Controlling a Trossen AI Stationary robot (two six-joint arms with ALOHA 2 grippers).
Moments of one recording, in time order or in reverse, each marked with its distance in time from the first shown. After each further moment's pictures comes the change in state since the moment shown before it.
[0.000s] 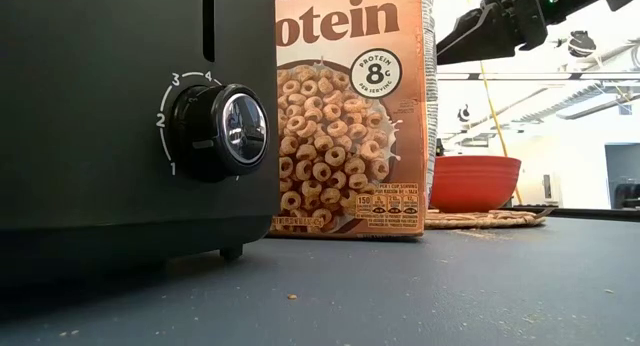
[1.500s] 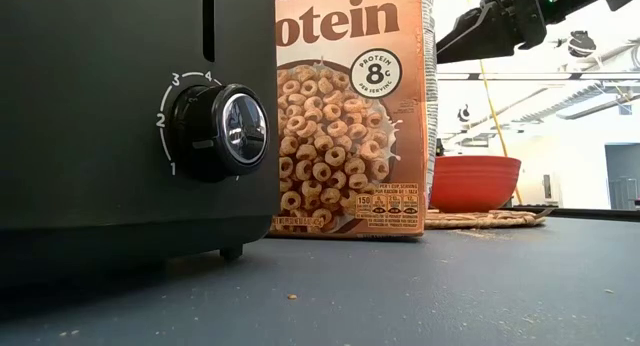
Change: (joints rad) left arm -0.002 -0.148 0.000 -0.066 0.003 -0.069; right arm 0.000 0.000 0.000 0.007 0.000 -0.001
